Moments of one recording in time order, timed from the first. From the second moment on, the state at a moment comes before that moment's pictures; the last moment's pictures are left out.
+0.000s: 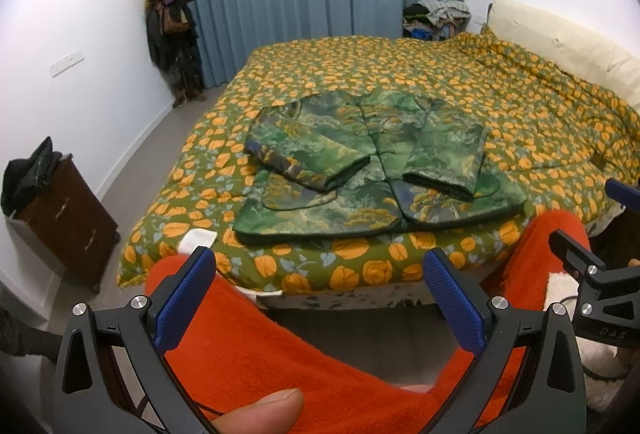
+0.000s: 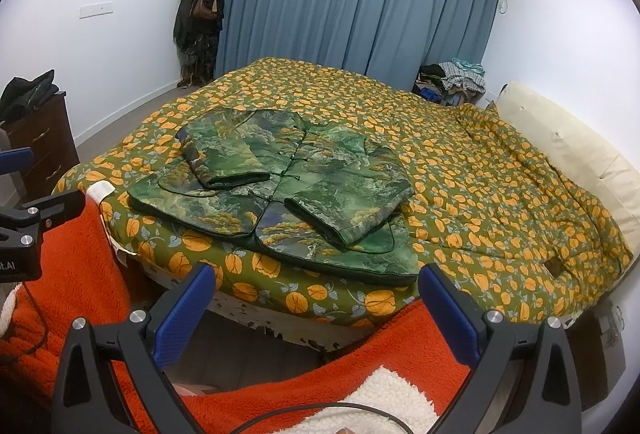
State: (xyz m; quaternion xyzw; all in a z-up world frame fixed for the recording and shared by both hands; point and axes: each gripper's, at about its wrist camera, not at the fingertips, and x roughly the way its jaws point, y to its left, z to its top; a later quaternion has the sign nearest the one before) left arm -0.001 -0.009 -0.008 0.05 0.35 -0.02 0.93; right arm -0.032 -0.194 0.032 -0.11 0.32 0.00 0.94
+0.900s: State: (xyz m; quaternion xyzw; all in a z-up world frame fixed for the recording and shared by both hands) left arm 0.004 -0.005 -0.003 0.05 0.34 -0.02 0.94; right arm -0.030 -0.189 0.031 -0.12 0.32 0.01 0.94
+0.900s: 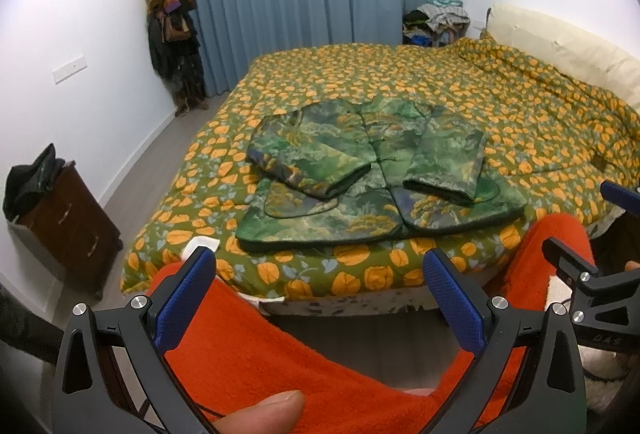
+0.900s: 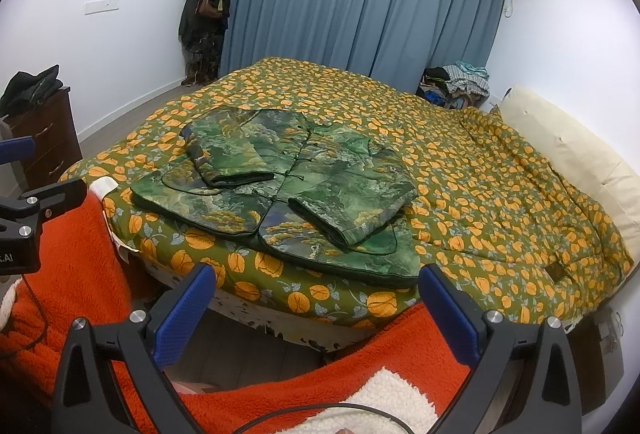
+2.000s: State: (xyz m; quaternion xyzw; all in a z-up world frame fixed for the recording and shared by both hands) left arm 0.015 0.000 0.012 0.11 0.25 0.00 0.96; right arm -0.017 -0.210 0.054 -0.10 0.29 0.02 0.95
